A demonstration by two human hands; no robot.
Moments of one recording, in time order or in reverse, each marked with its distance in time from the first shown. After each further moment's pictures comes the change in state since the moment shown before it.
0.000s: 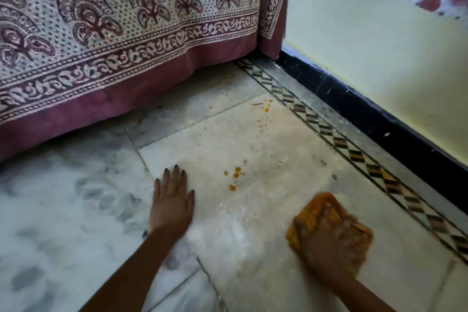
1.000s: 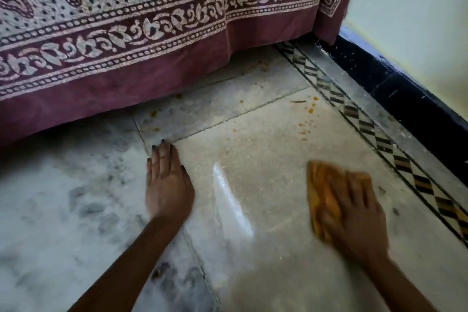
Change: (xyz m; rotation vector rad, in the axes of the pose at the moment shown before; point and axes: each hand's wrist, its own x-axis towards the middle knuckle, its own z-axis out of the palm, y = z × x) left_hand 0.076 -0.041 -0.001 -0.158 0.202 -0.284; right_hand 0.109 -0.065 -0.007 -0.215 0.352 -0.785
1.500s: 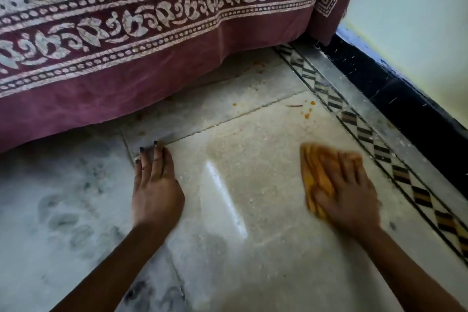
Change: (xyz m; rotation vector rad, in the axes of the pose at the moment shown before) left_hand 0.003 0.011 0.004 0.100 -0.092 0.067; right_hand 0.060 0.012 -0.010 -0.019 -0.045 0.011
